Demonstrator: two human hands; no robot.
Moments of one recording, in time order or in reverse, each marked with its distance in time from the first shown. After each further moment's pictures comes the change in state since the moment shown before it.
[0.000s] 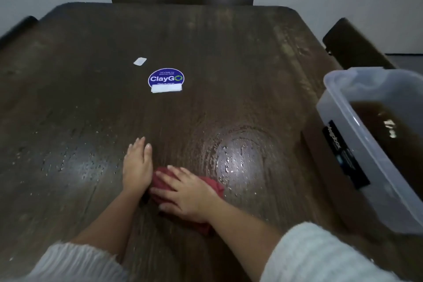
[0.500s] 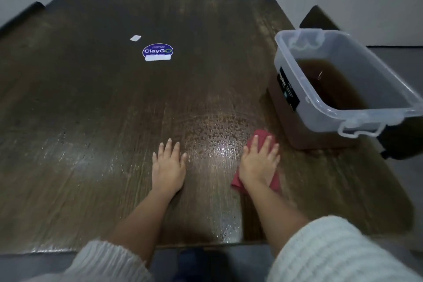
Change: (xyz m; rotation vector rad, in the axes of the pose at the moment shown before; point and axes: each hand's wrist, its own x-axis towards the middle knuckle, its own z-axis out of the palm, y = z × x) left_hand -0.229 0.027 0.031 0.388 -0.201 0.163; right_hand -0.222 -0.031 0.021 0.091 0.291 1.319
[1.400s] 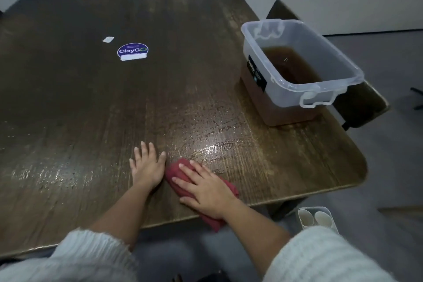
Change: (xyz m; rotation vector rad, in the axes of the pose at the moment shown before) left_hand -0.023 -0.020 -0.014 -0.026 -0.228 -0.131; right_hand -0.116 0.000 0.021 -0.165 -0.315 -0.941
